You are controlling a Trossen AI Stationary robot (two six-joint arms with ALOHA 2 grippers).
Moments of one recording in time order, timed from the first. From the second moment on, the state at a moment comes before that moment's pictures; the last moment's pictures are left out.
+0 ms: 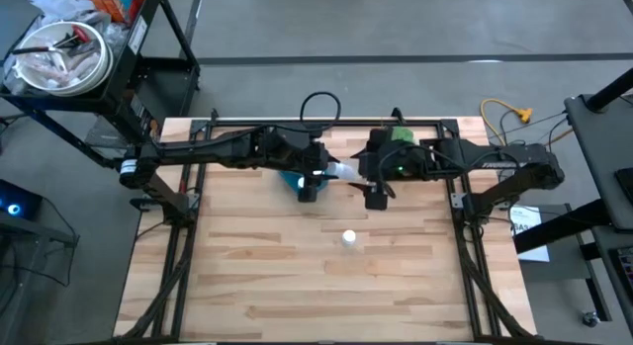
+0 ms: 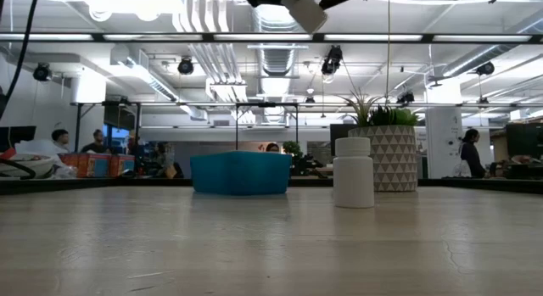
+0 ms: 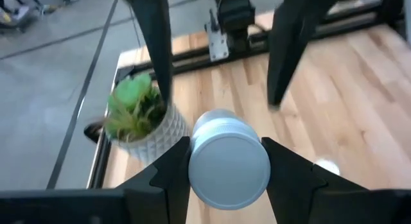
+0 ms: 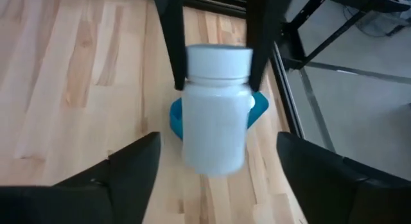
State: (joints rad) left arm 0.08 1.57 1.61 -0.53 -0.01 0.29; right arm 0.04 1.39 1.46 -0.78 0.29 -0.11
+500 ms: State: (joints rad) left arm 0.17 1.56 1.61 -0.93 -0.10 0.22; right arm 0.04 1.16 1.46 -0.82 0.44 0.05
